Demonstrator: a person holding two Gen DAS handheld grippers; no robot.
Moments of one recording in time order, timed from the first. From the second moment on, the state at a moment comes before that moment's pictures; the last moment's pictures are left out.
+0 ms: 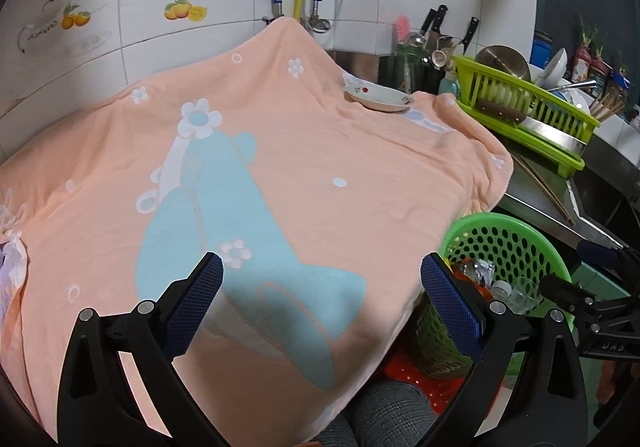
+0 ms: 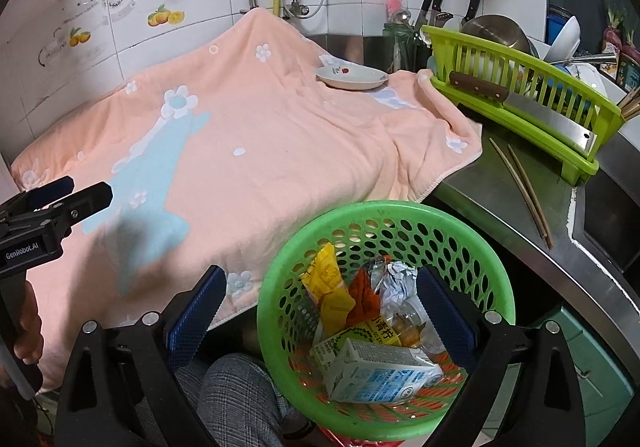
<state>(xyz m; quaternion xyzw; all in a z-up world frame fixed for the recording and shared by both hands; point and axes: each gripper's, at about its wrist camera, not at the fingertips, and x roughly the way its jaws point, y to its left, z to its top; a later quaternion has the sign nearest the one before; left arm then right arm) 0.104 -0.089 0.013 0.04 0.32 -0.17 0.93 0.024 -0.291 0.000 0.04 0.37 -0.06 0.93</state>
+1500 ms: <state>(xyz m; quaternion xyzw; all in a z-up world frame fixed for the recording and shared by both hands) 0.084 -0.072 0.031 0.04 0.27 -0.13 0.95 0.014 -0.285 0.017 0.04 0.34 -0.07 0.94</state>
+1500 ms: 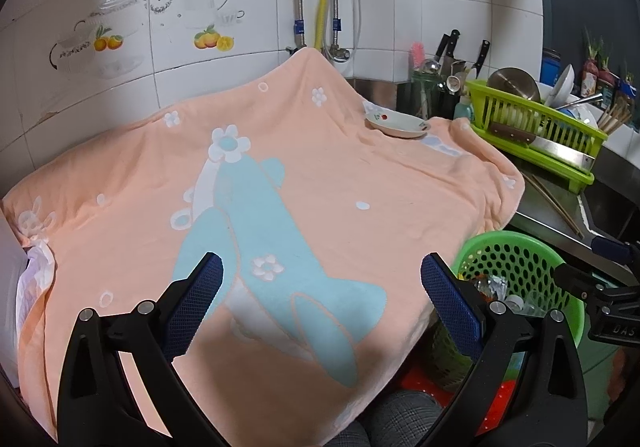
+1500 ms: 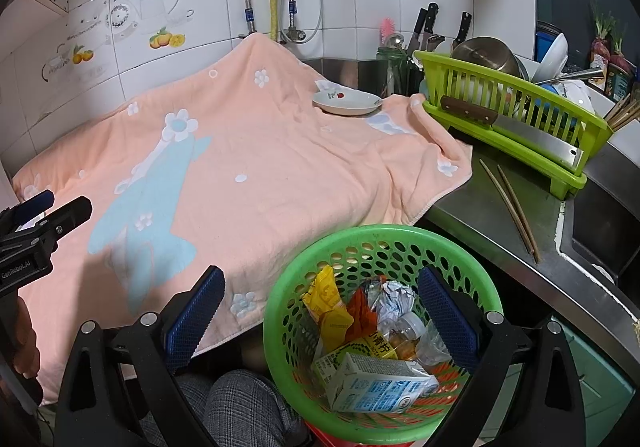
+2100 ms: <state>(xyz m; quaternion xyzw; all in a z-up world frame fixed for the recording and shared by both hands) 0.084 -0.071 0.029 0.05 0.27 -0.13 0.95 0.017 -0.281 0.016 0.04 0.34 -0.07 0.94</state>
